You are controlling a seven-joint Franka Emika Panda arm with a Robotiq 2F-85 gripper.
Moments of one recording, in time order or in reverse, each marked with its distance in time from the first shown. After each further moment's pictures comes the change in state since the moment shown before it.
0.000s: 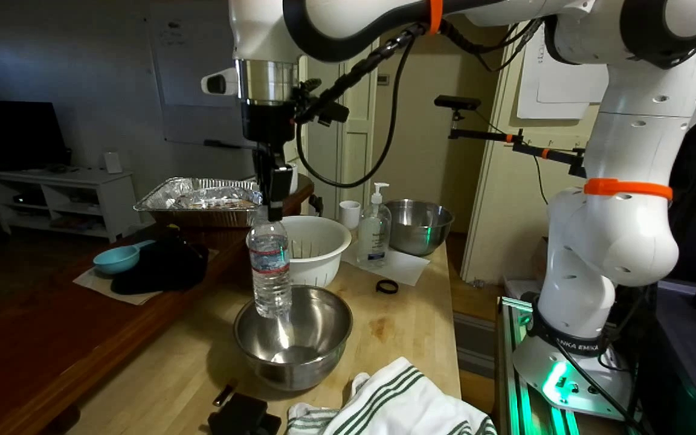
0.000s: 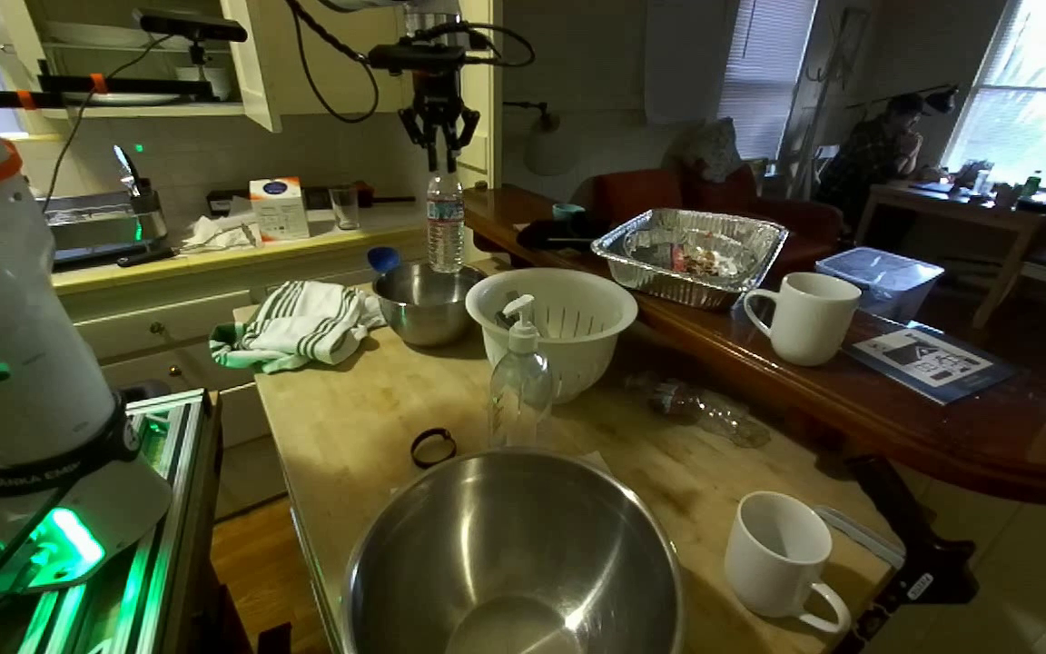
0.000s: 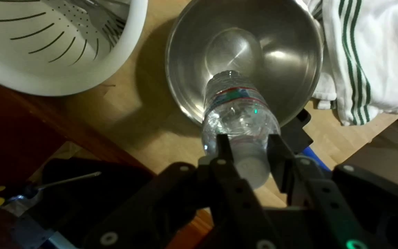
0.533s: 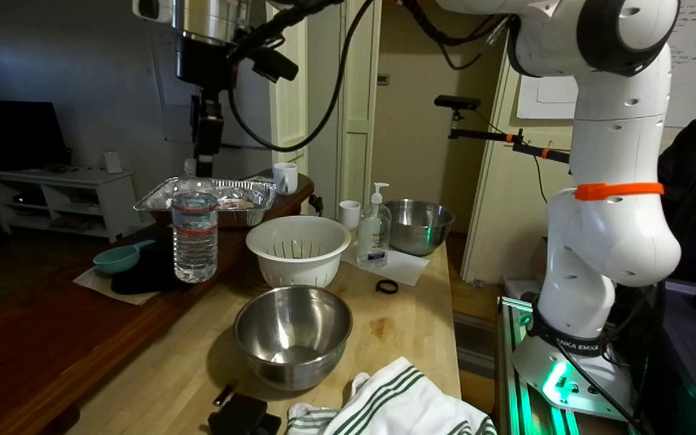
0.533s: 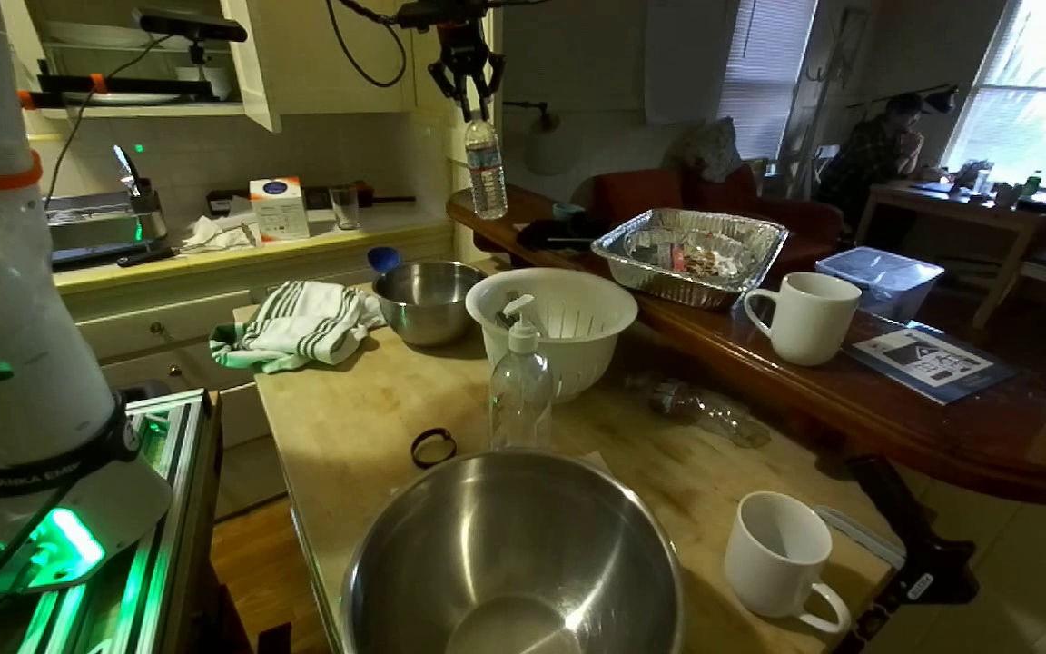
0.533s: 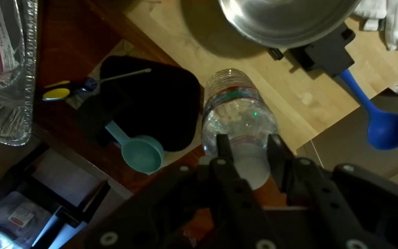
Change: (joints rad) arm 0.037 0.182 0.029 0.358 -0.106 -0.013 0.066
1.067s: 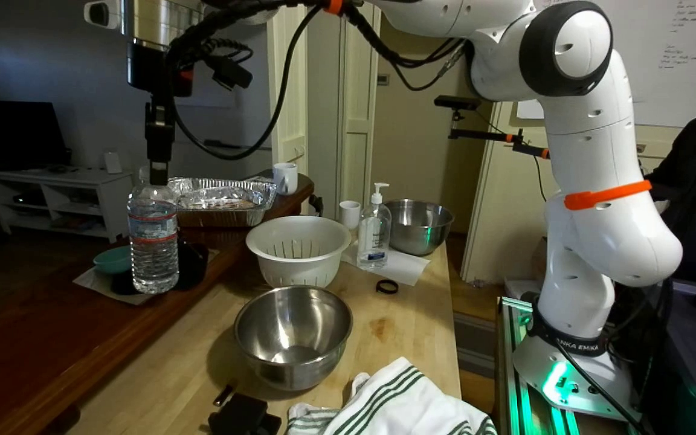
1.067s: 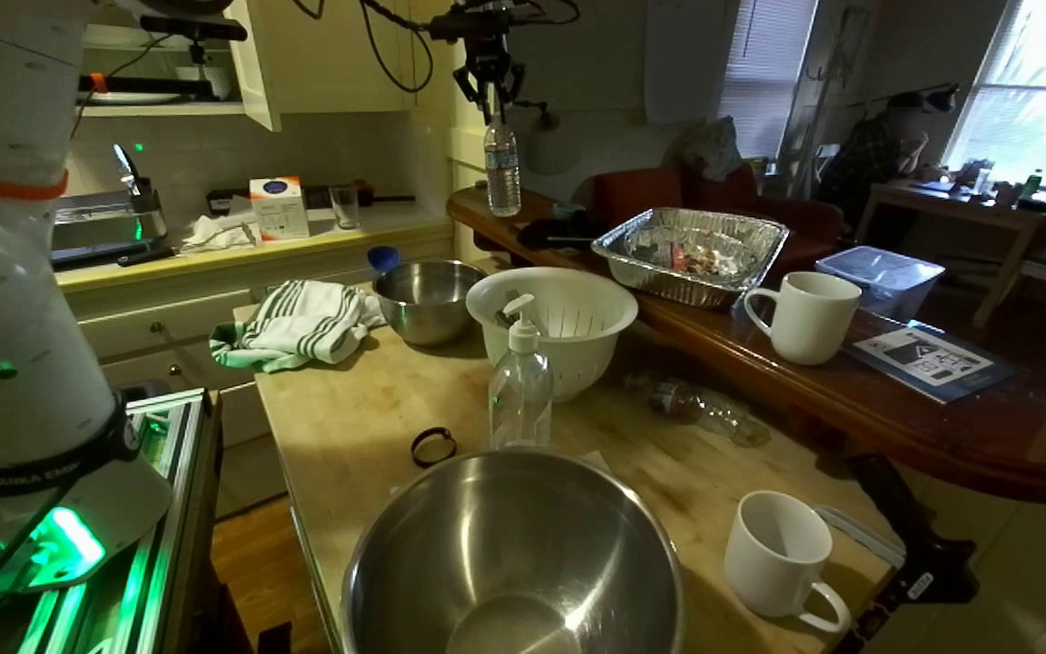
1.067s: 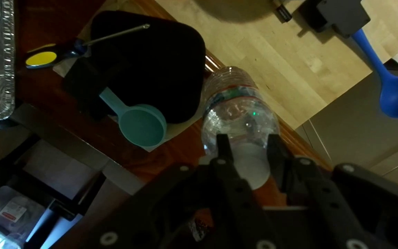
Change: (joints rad) arm 0.031 0.217 0.001 0.277 -0.009 -0.051 0.019
